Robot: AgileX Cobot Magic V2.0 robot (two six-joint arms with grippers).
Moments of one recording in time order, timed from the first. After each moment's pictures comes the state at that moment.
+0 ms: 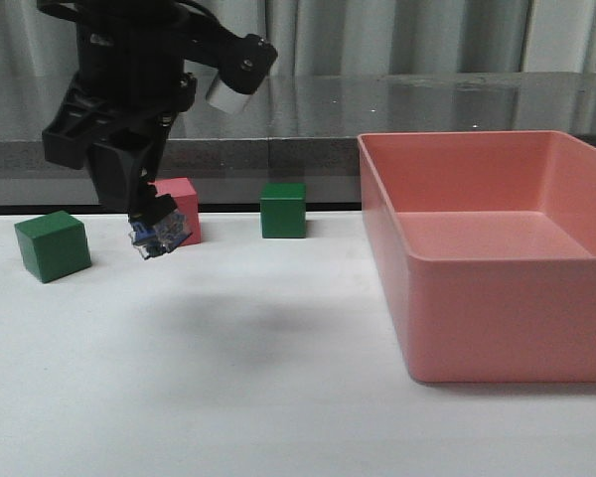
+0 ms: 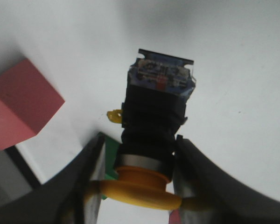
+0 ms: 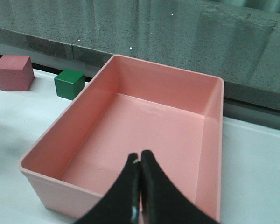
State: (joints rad) left arm -0.63 1.91 -1.61 0.41 1.22 0.96; right arm 0.14 0.44 -0.41 0.29 0.32 -0.41
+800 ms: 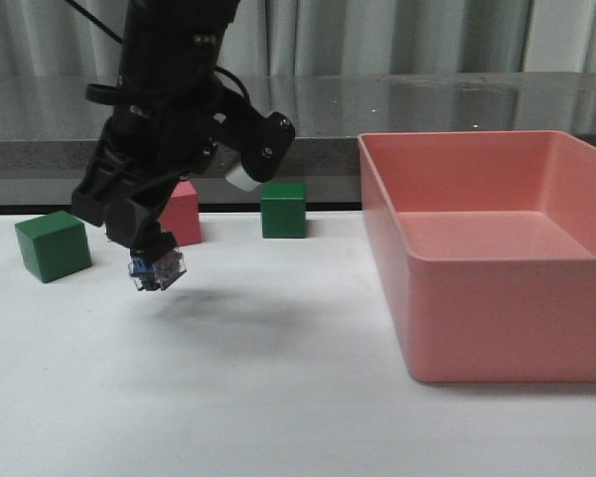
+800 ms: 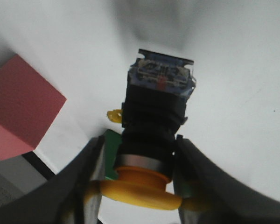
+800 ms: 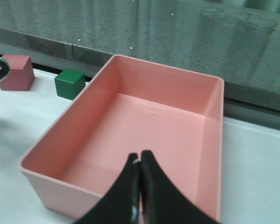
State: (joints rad) left arm -0.68 2.04 -1.61 0.58 1.22 0.87; right arm 0.14 0.44 -0.41 0.29 0.32 -0.41
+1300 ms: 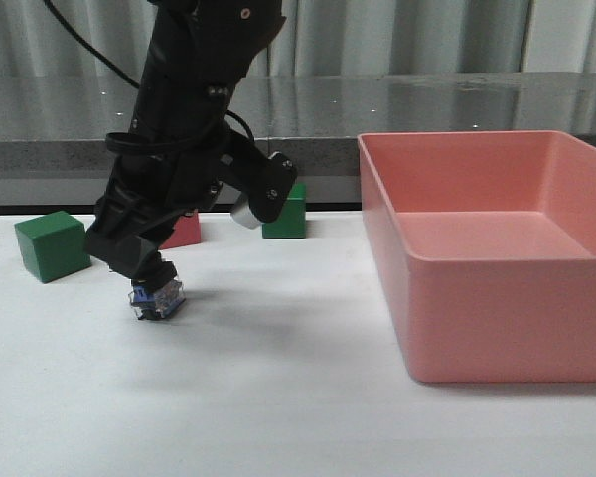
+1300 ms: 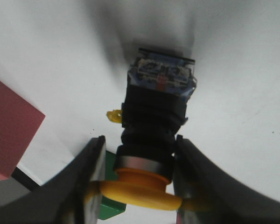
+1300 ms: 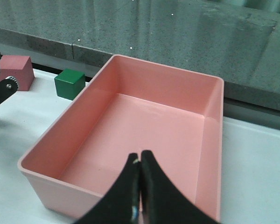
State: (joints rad) left arm -0.68 2.10 -1.61 0.59 1.21 0.82; right arm 0.14 0.44 -0.41 0.29 0.32 -0.41
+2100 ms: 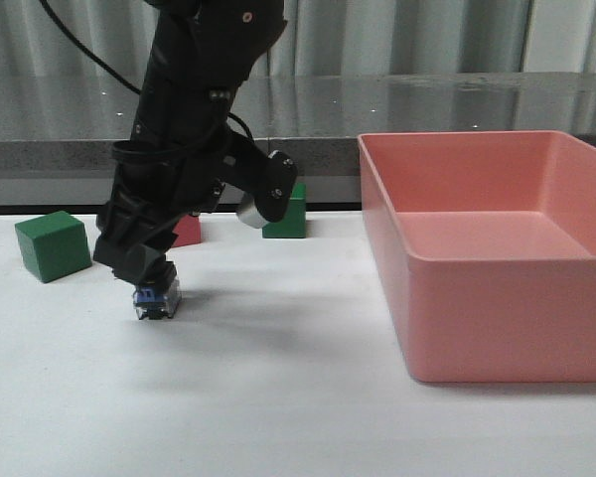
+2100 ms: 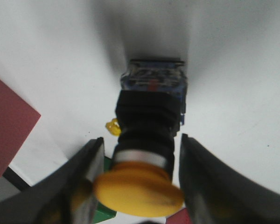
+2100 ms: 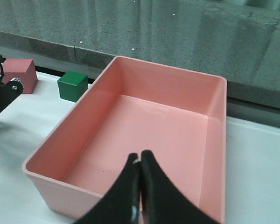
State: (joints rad) left arm -0.69 2.11 -1.61 0.59 1.21 0.75; right arm 0.14 0.44 -0.41 0.31 0.32 -0.41
